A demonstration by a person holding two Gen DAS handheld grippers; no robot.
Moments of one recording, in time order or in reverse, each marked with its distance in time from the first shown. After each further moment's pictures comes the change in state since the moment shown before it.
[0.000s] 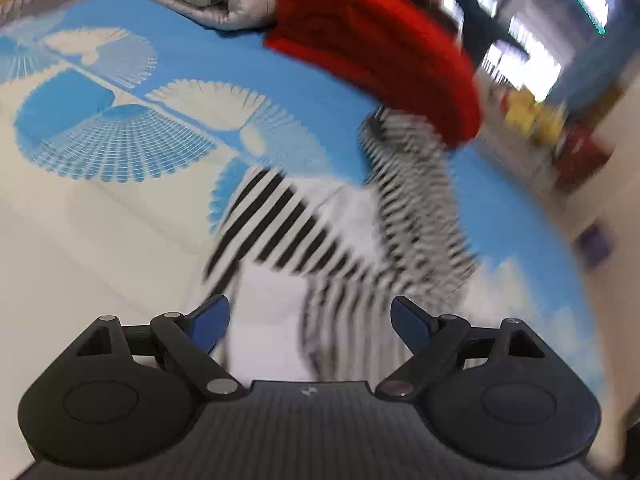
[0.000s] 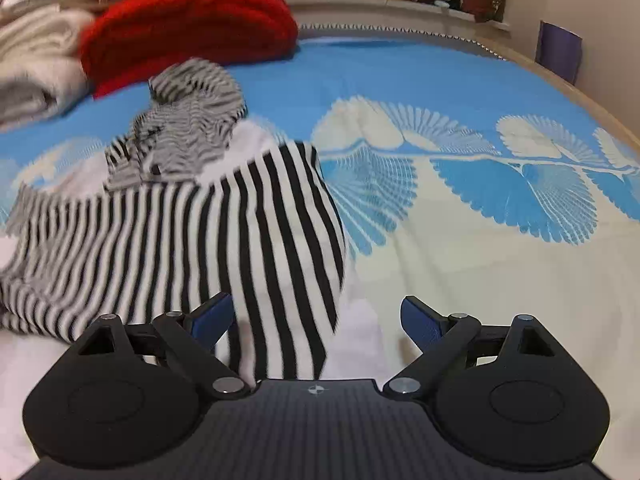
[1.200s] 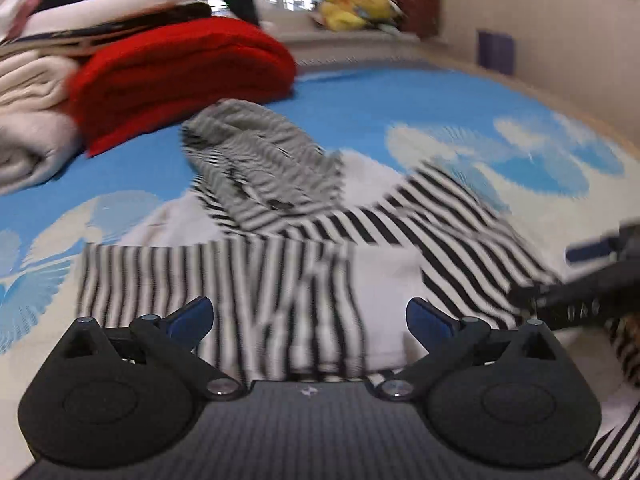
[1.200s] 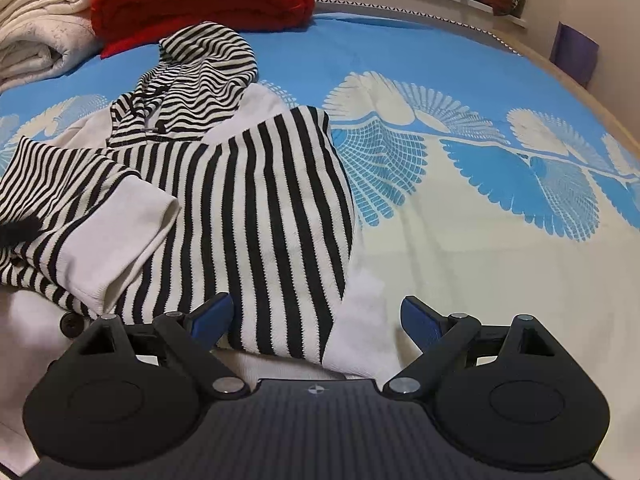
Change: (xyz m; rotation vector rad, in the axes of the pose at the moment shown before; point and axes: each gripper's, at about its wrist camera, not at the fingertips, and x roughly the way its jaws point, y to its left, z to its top) left arm 0.004 -0.128 -0.095 0.742 -0.113 -0.070; right arm 0.008 0.010 -0.008 -0.090 0.098 -0.035
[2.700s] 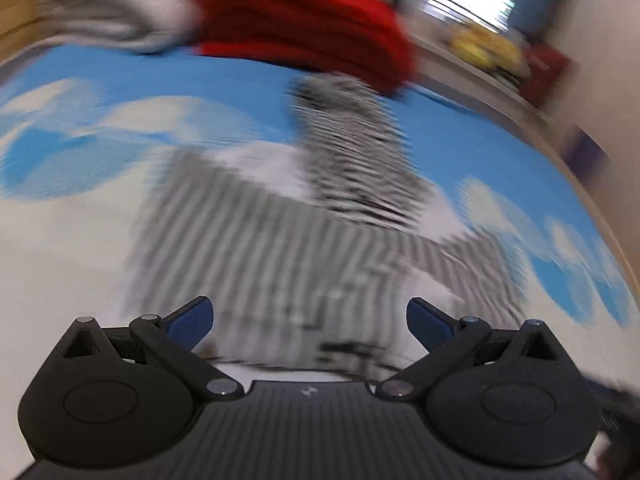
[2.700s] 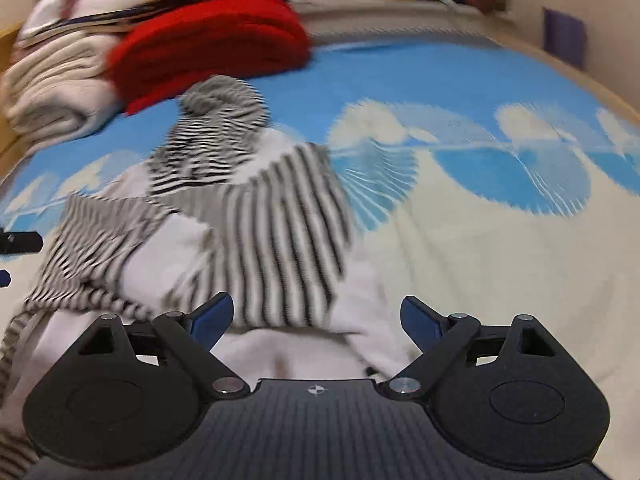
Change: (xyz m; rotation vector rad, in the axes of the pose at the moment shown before) left arm -0.043 0.061 0.000 -0.479 0.101 -0.016; right arm -0.057 -0.033 -0.017 0.138 -0.083 0.112
